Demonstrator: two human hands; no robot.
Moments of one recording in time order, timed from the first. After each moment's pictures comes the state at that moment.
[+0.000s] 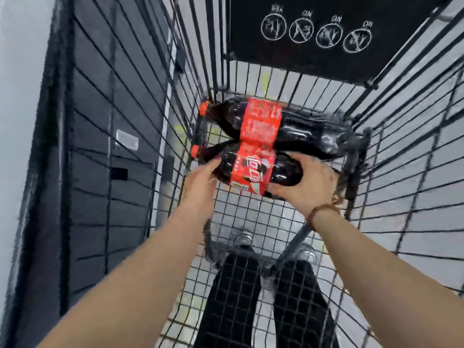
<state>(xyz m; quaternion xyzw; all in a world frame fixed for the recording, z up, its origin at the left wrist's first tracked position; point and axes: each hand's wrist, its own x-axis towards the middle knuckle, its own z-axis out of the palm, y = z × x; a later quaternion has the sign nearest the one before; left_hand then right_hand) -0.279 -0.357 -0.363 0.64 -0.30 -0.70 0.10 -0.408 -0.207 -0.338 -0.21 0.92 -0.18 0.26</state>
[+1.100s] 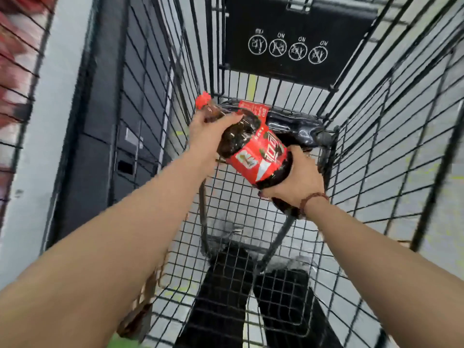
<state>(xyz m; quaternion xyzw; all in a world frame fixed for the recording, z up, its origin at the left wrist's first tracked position) -0.310 -0.357 -0.255 0.50 -0.45 -0.72 0.13 -0.382 -0.179 -0.273 -0.22 0.90 -0.20 0.31</state>
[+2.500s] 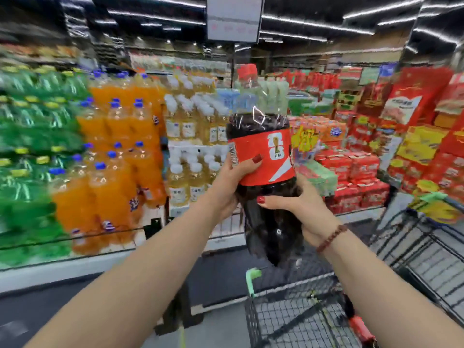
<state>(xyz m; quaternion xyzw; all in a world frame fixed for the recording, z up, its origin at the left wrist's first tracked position) 0.004 -0.077 0.193 0.33 -0.41 -0.52 0.67 -0.150 -0.093 0.186 -0.62 0.32 -0.44 0.56</state>
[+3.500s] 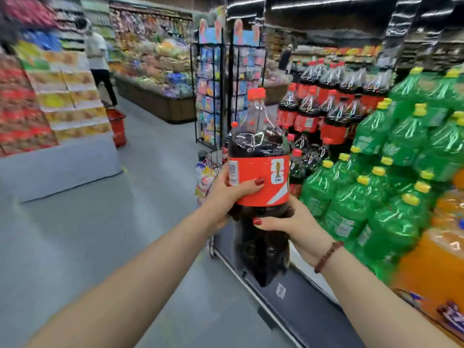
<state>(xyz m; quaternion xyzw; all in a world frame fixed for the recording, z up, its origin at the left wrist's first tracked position) 0.559 0.375 0.130 0.57 -0.12 -0.06 0.81 0.507 0.220 0.115 -0.69 -0.06 0.02 0.72</state>
